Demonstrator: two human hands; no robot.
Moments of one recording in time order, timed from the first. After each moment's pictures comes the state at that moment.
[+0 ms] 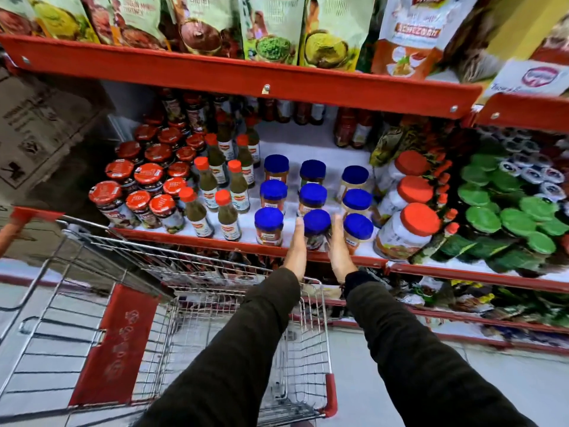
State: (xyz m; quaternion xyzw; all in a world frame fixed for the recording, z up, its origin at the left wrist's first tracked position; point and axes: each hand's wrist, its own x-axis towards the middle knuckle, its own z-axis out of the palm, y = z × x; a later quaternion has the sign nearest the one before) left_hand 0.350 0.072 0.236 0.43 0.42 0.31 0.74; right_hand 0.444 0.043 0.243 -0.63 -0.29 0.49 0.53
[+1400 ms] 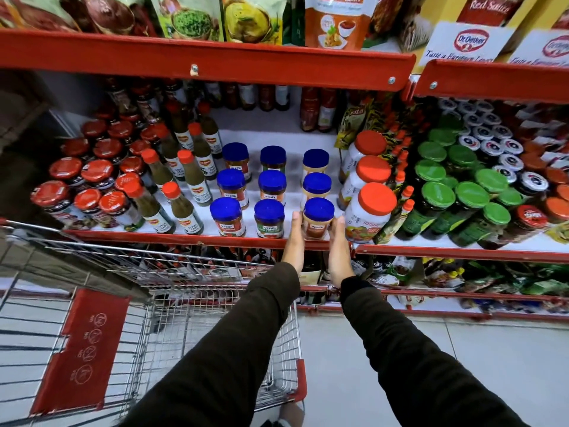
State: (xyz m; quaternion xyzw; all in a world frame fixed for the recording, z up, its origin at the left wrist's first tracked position) left_hand 0.429 0.040 0.220 0.46 0.39 0.30 0.74; right_hand 0.506 -0.013 0.226 -0.63 -0.24 0.43 0.60
